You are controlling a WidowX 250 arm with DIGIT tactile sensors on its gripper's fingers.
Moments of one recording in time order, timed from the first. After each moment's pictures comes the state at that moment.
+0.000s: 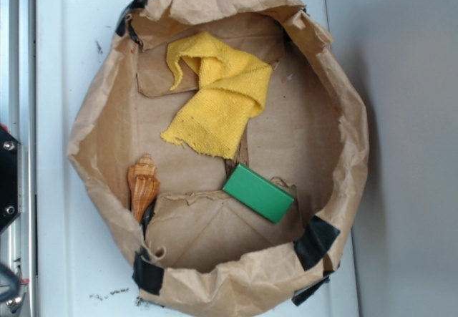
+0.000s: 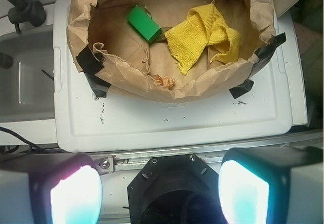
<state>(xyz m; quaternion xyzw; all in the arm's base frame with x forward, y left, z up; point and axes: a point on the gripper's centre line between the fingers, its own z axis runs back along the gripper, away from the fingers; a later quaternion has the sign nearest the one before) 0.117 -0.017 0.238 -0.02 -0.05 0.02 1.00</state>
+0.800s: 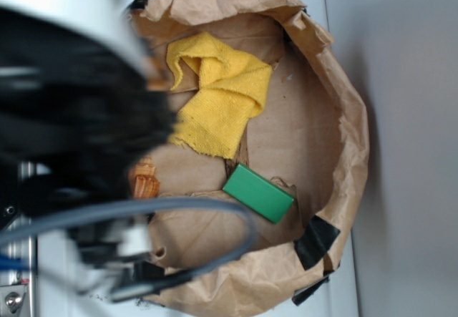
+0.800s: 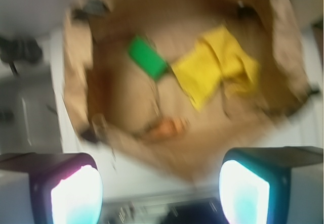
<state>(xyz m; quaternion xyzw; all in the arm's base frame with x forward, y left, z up) 0.213 -0.019 0.212 -0.06 -0.04 0.08 0.99</state>
